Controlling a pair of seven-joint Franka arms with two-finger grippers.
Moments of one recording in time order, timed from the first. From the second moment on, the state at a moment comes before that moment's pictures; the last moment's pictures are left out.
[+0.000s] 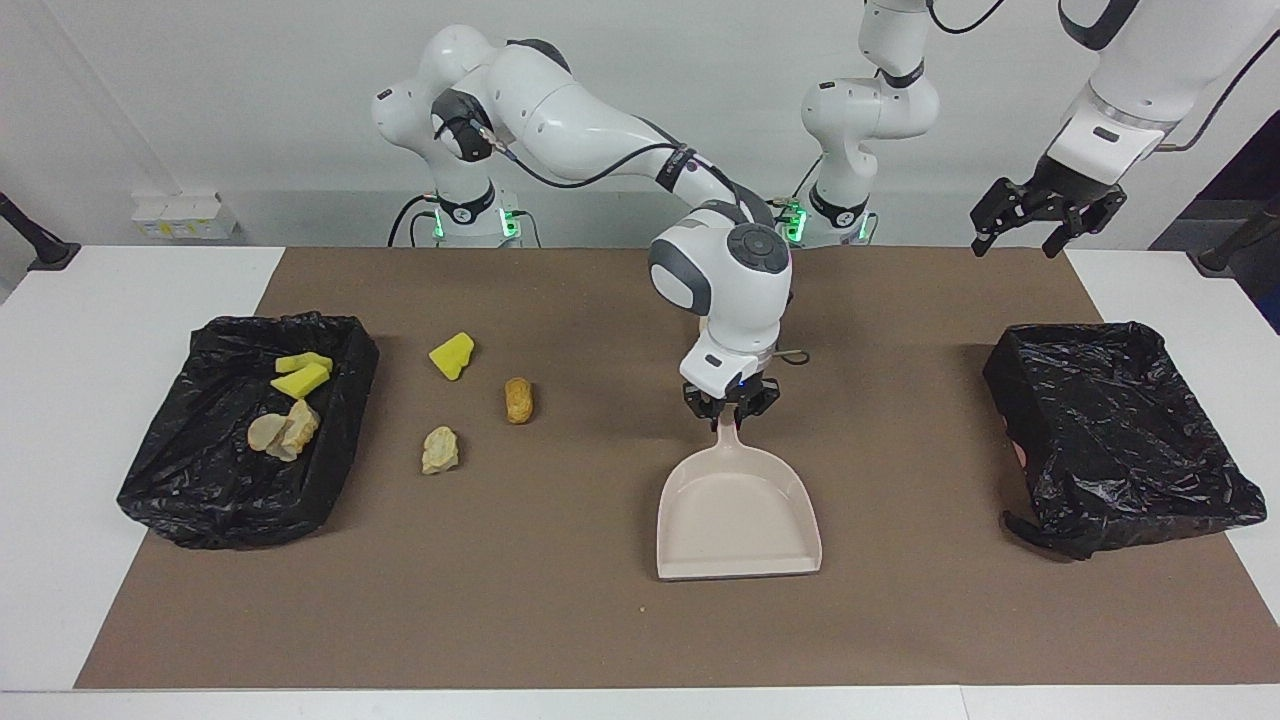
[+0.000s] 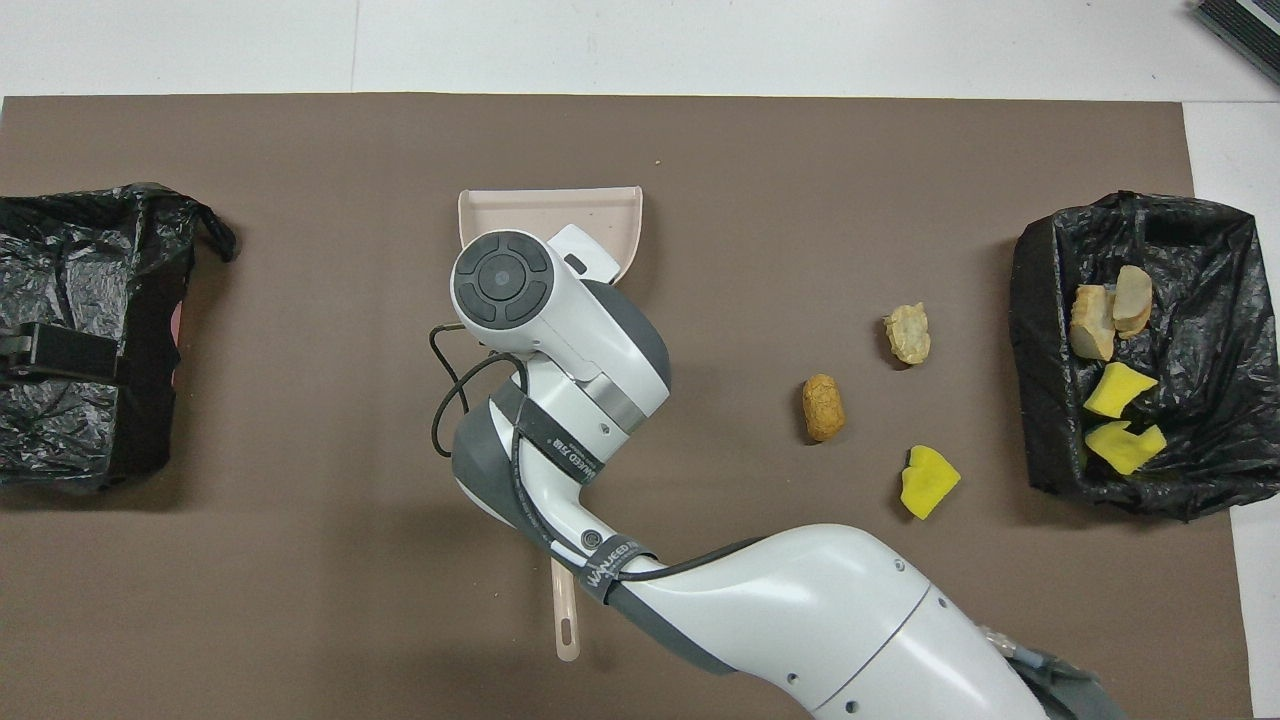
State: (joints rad) left arm -0.06 -0.09 0.03 -1.64 -0.05 1.53 0.01; right arm 0.56 0.83 0.21 -1.05 -0.22 1.92 0.74
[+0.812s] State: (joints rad) left arm -0.06 -0.09 0.03 -1.64 -0.05 1.53 0.01; right arm 0.37 0.67 0.21 -1.04 -0.20 1.89 0.75
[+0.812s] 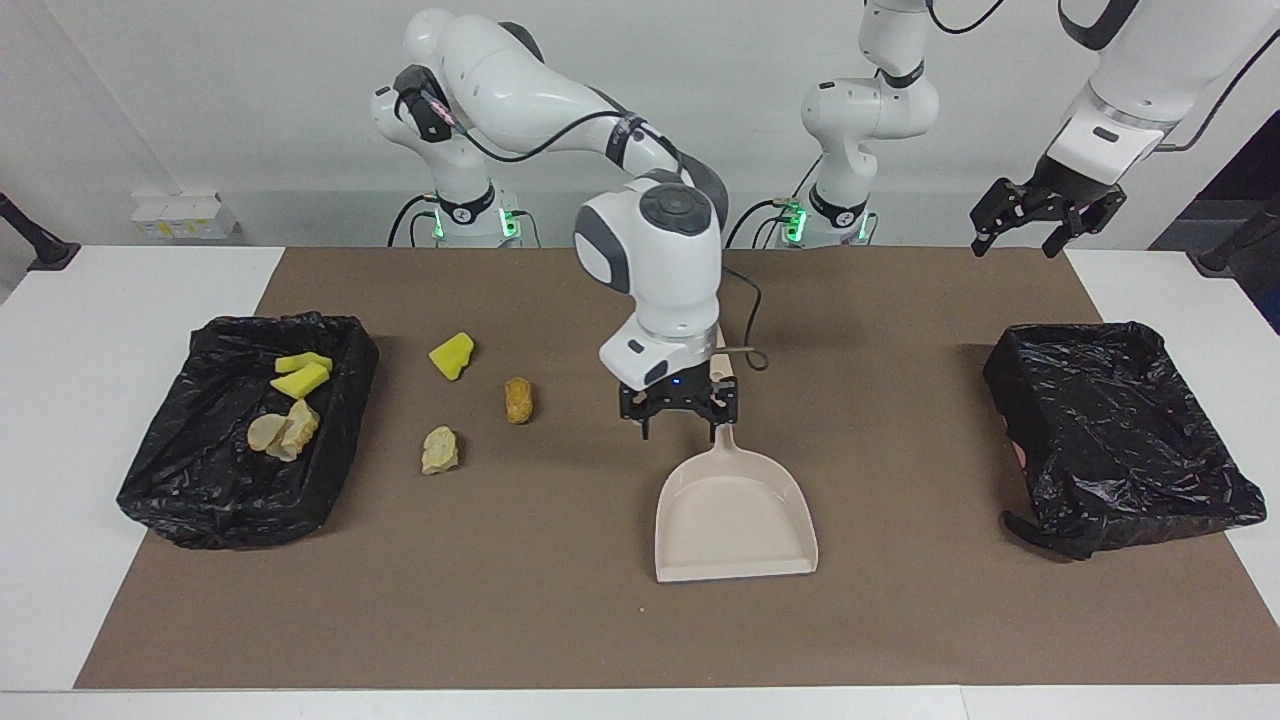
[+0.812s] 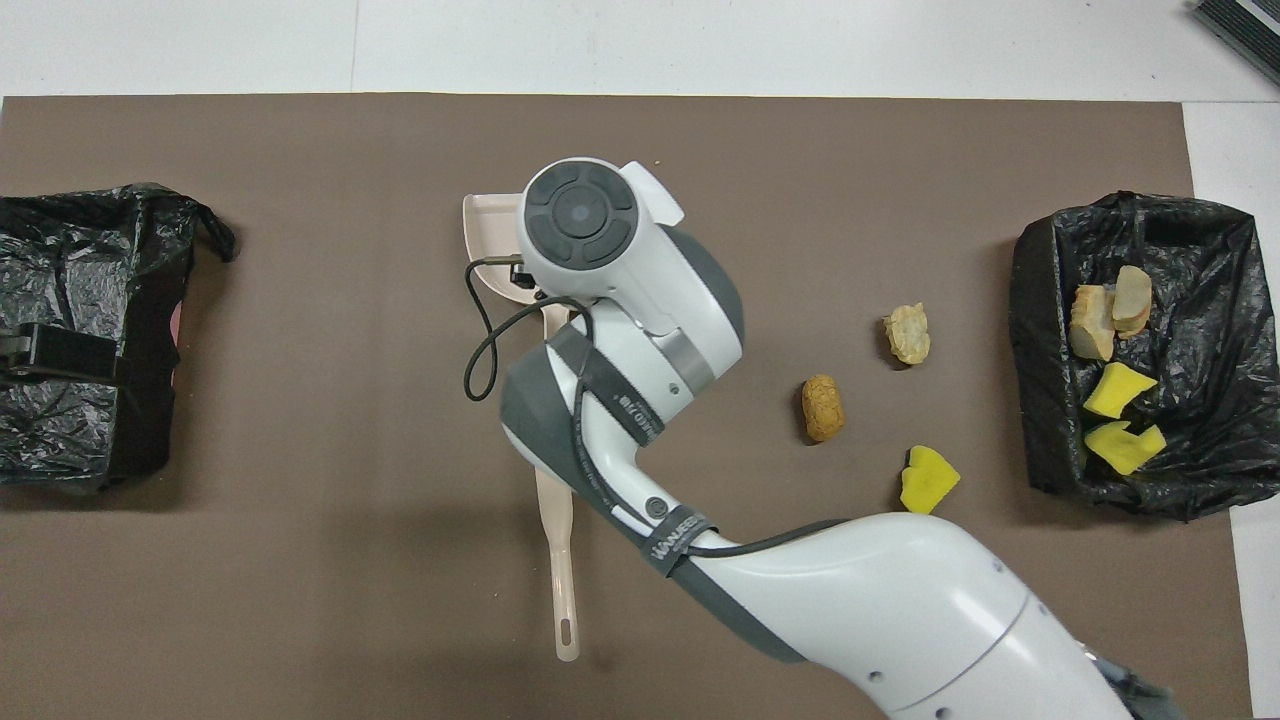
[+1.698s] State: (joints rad) left arm -0.06 -0.09 0.03 -1.64 -0.04 1.53 0.01; right arm 0.08 0.18 0.21 -1.36 -0.14 1.63 0.58
